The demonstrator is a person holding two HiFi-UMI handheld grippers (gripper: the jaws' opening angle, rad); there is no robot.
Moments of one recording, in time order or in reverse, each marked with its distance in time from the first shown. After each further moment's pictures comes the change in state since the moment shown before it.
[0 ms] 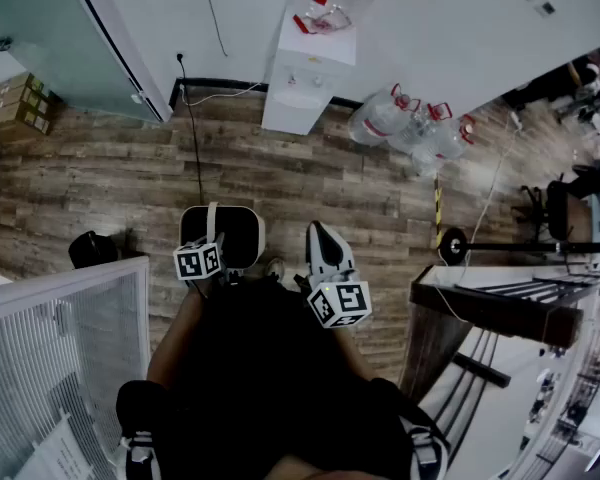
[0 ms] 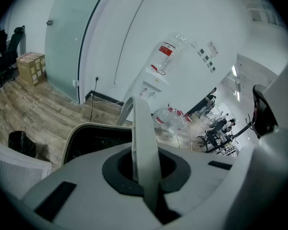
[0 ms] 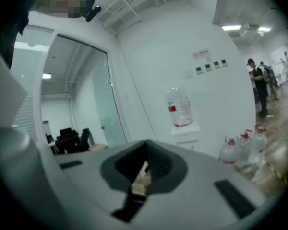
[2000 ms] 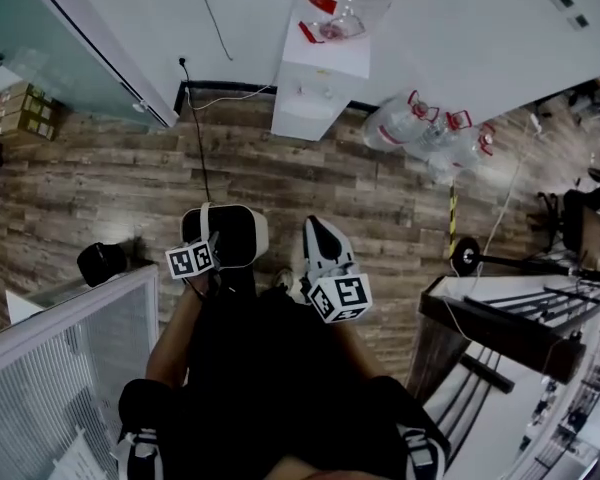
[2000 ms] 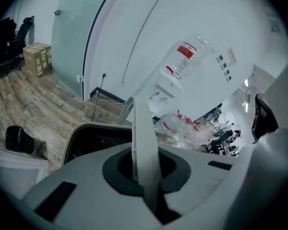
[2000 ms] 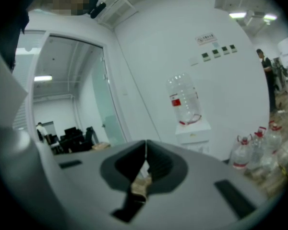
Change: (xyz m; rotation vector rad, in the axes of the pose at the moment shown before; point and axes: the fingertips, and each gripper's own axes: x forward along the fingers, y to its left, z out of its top) left arm 0.071 0.047 0.078 -0.125 0.014 0.040; right arm 0.127 -0.049 0.011 0.026 0.056 0.079
